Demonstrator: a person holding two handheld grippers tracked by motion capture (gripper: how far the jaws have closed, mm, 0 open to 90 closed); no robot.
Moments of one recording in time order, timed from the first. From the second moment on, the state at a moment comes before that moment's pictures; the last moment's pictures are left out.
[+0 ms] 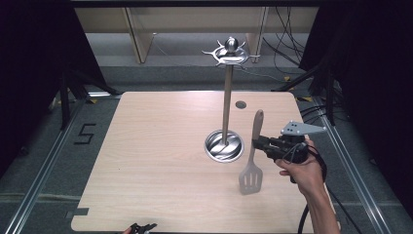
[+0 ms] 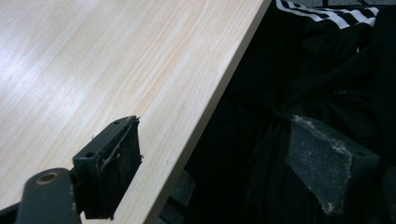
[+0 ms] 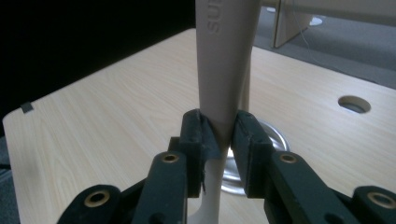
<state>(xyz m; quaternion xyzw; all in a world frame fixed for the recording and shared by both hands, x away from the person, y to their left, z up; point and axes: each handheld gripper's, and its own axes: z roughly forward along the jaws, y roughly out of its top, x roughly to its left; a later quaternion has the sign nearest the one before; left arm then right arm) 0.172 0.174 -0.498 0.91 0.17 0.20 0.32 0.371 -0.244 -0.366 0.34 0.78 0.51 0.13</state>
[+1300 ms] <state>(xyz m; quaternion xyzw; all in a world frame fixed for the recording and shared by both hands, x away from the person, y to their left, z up) 0.171 0.173 -0.497 0.91 0.17 0.21 0.32 0.398 -0.208 -0.281 0.29 0.77 0.54 0.18</state>
